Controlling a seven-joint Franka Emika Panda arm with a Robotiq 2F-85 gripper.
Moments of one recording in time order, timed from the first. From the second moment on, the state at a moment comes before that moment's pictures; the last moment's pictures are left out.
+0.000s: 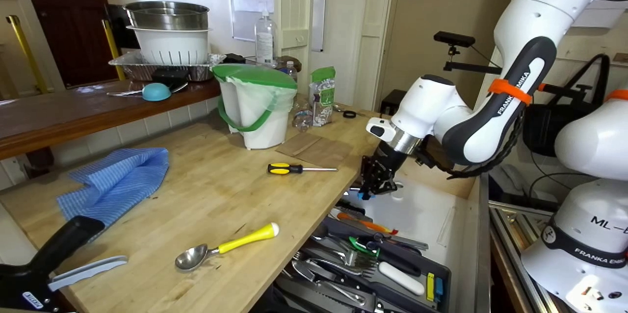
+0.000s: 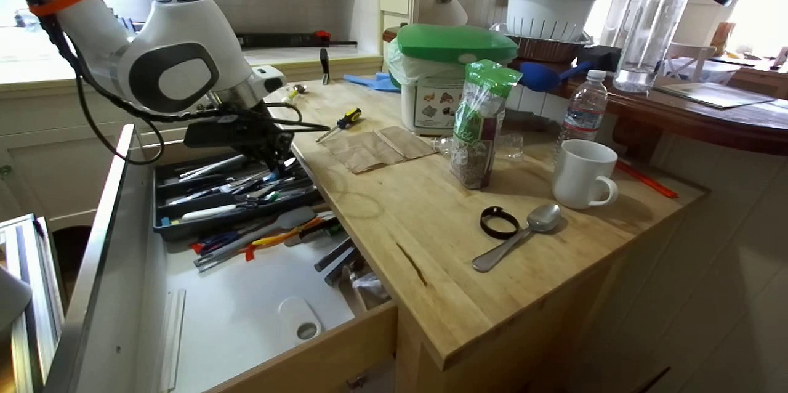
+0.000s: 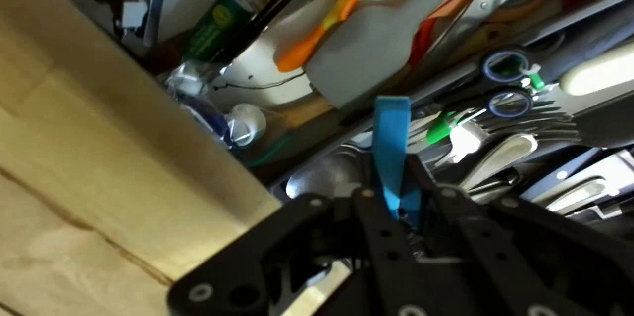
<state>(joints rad) -1.51 0.18 1.28 -2.74 -0.49 3.10 -0.50</state>
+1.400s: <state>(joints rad) -2.47 0.67 2.14 -2.46 -0.66 2.51 -0.40</state>
